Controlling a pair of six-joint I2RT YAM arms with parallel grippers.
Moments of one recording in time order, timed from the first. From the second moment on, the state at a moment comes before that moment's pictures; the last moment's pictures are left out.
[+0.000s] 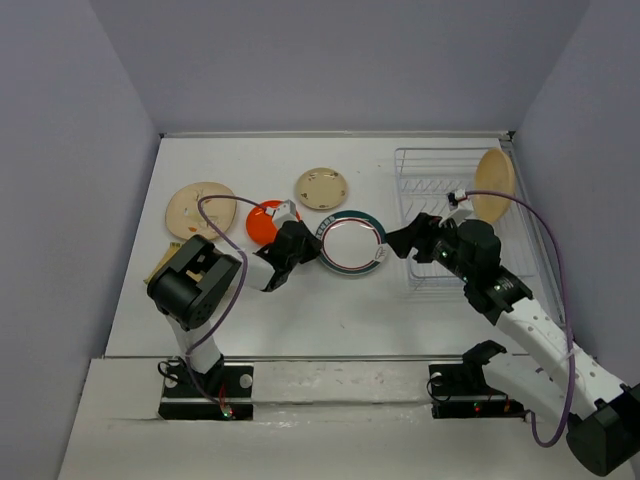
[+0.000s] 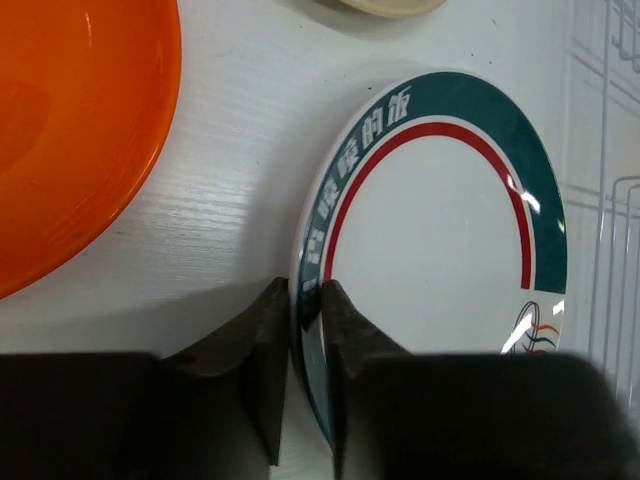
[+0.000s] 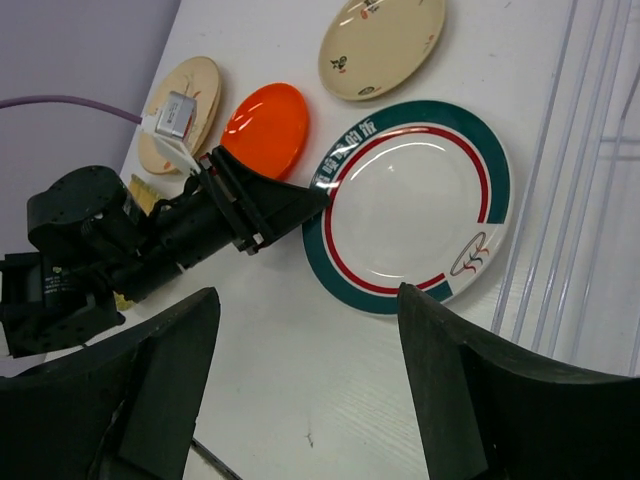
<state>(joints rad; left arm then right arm) -0.65 1.75 0.66 0.54 -0.20 -0.88 0.46 0.81 0.63 -0.08 -0.13 0.61</state>
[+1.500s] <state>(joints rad) -0.60 0.76 0.53 0.11 0.15 -0.65 0.42 1.13 0.75 0.10 -0.71 0.55</state>
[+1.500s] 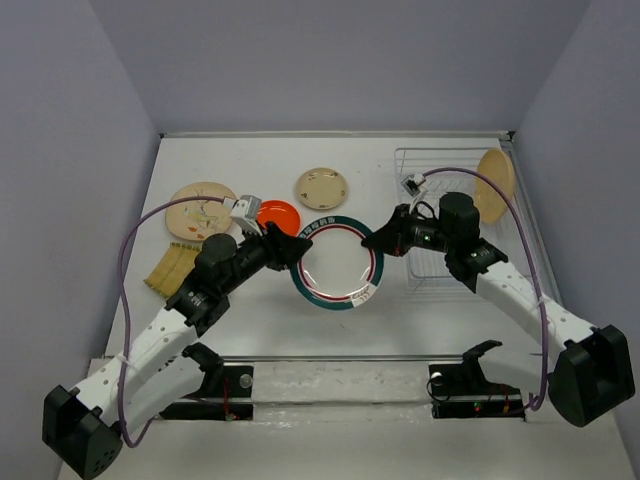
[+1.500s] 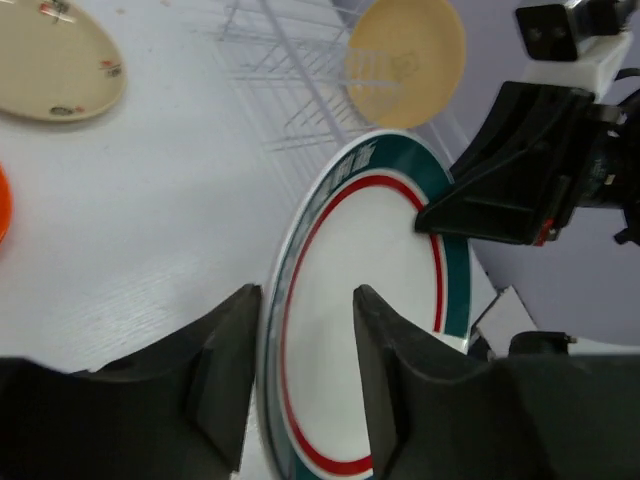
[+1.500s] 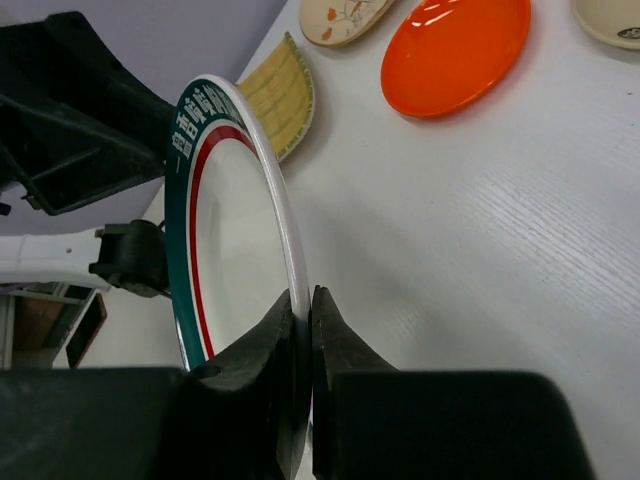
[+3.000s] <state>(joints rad) -0.59 0.77 0.72 -0.20 0.04 -0.33 0.12 1.49 1.32 -0.14 0.74 -0.36</state>
